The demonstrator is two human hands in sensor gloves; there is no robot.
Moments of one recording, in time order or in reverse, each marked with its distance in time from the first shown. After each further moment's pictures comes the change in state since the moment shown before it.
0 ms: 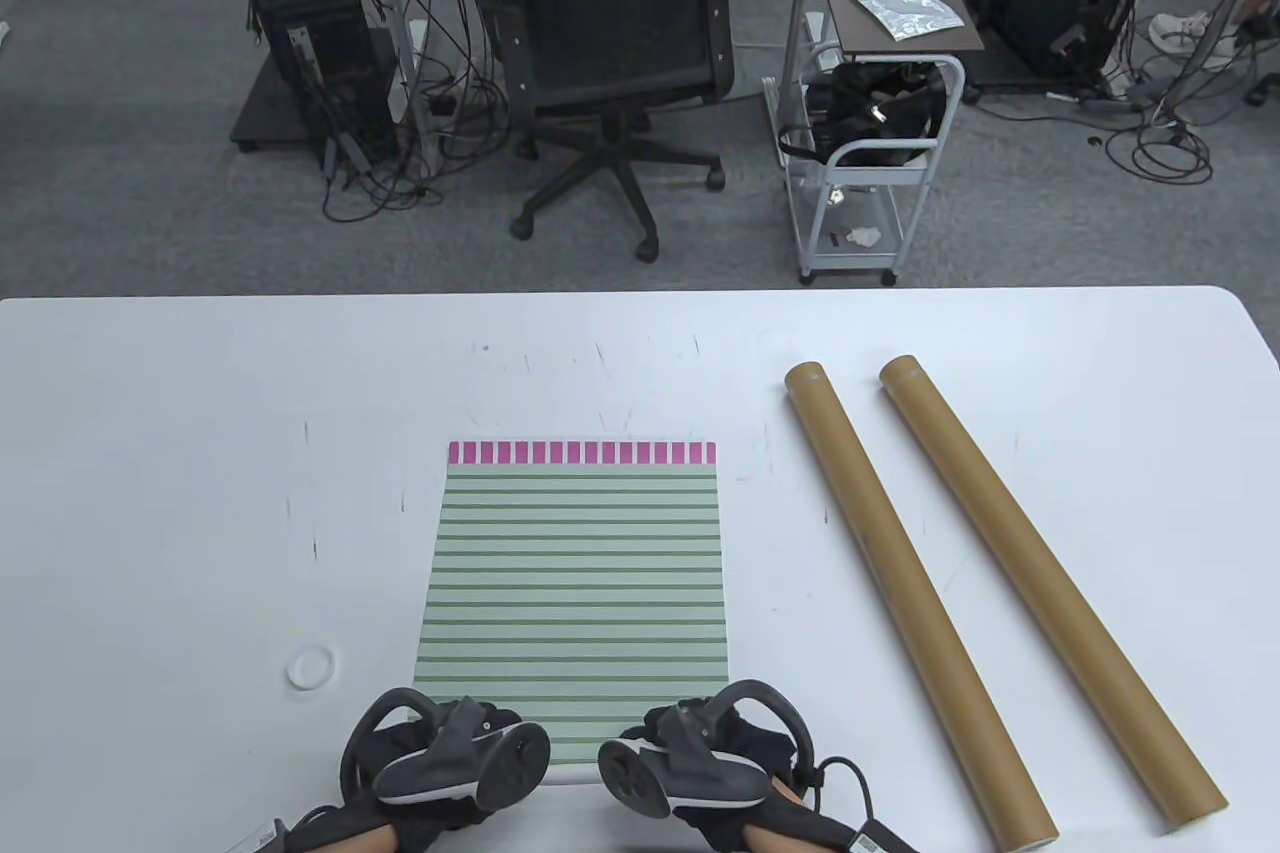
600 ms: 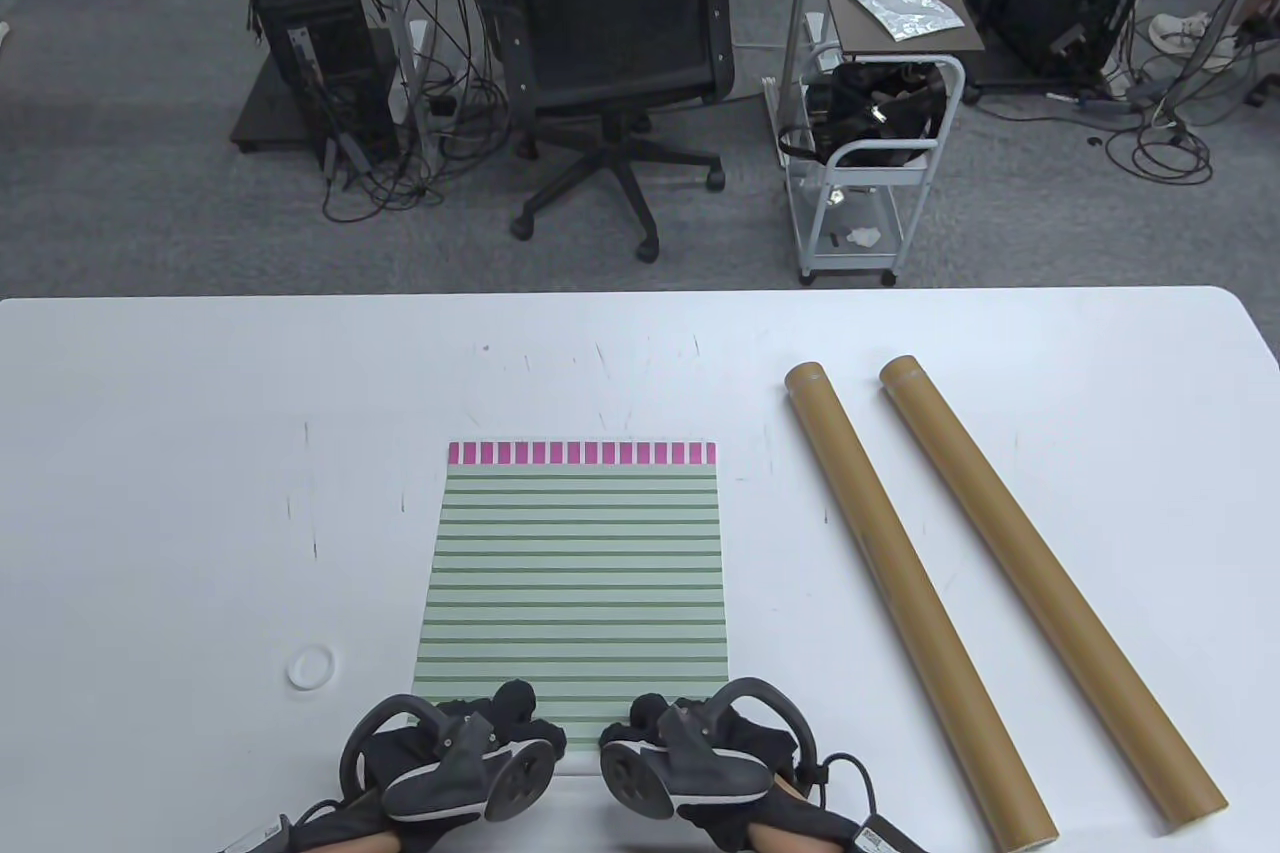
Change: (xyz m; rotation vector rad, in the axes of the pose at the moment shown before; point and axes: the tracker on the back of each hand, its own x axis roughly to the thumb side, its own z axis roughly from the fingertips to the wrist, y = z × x) left_hand 0.008 -0.008 -0.001 0.052 0.017 -0.108; right_hand 0.004 0.002 0.004 0.031 -0.087 0.038
